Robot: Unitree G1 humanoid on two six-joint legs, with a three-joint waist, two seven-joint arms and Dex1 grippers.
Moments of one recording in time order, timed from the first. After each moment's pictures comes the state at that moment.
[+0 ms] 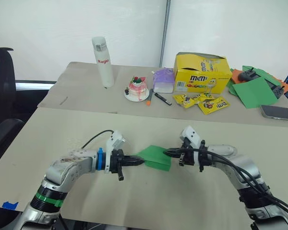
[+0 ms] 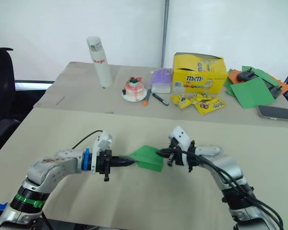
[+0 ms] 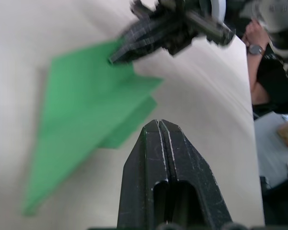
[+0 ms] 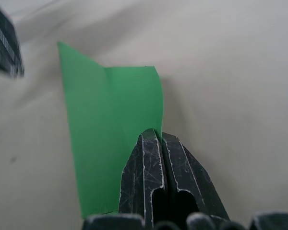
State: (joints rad) left arm -0.30 0.59 -0.13 -0.22 -0.69 0.87 -0.92; right arm -0.31 -0.58 0.21 -0.15 0.37 0.69 0.87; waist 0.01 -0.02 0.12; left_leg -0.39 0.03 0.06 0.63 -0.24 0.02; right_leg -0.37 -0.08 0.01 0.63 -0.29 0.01
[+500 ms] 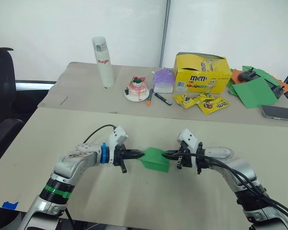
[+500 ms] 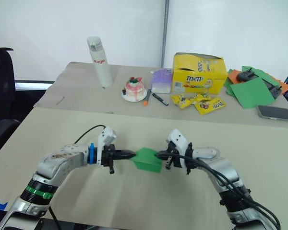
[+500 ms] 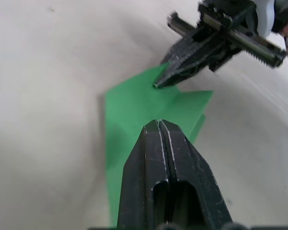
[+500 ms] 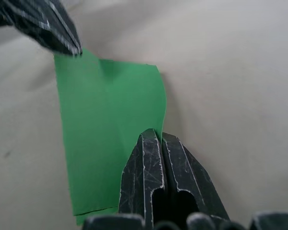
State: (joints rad) left arm -0.35 0.56 -0.26 -0.12 -0.50 0.74 -0.95; right arm -0.30 -0.56 0.22 -0.15 0.34 0.66 0.87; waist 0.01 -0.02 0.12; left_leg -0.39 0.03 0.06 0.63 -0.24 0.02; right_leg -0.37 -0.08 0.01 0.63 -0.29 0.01
